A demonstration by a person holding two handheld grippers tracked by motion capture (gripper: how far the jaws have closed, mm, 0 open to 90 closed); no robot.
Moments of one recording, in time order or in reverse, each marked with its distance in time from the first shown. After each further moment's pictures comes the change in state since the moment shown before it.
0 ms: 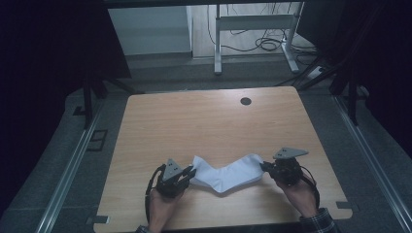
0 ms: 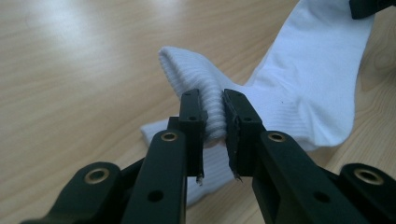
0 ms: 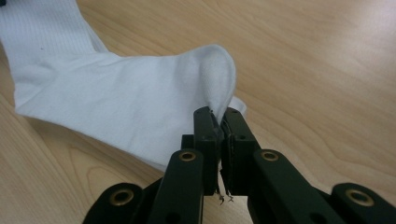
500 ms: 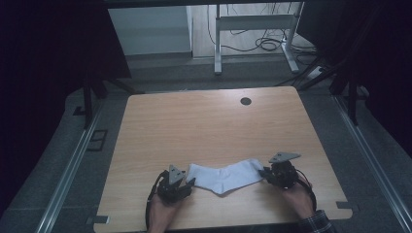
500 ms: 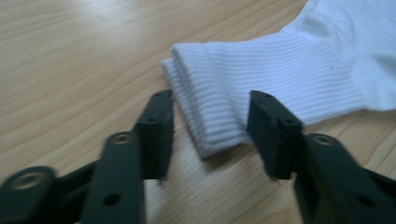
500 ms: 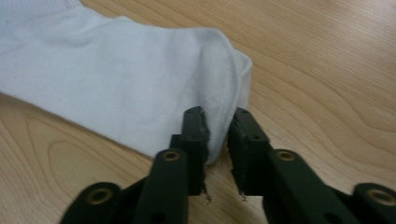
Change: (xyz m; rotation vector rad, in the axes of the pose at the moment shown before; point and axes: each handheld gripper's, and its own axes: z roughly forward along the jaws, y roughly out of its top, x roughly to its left) left arm 0.001 -0.023 0.011 0.123 0.110 -0.018; right arm -0.004 -0.020 0.024 0.095 -0.011 0.009
